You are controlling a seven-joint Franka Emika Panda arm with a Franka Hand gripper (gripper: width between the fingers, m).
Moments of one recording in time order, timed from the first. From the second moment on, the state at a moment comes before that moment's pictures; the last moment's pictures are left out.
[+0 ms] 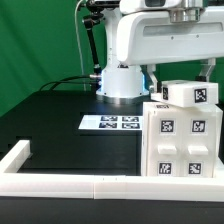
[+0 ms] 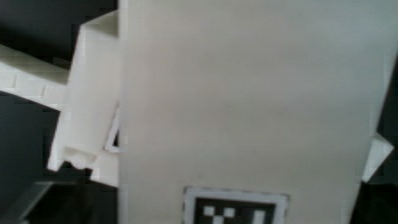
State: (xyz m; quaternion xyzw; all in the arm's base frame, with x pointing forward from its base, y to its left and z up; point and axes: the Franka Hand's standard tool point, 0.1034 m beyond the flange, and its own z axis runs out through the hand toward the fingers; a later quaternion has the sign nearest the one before) arm 0.611 0.070 0.161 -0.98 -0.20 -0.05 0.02
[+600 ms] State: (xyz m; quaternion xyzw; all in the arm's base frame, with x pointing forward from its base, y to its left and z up) arm 0.613 0.071 0.161 -0.99 -0.13 -0.06 0.03
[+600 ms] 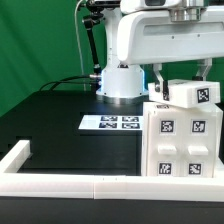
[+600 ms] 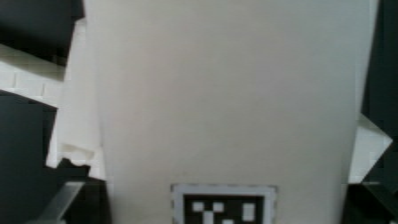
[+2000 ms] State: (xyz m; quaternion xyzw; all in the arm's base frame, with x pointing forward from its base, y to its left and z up) arm 0.603 0.075 0.162 -0.80 0.59 -0.04 0.10
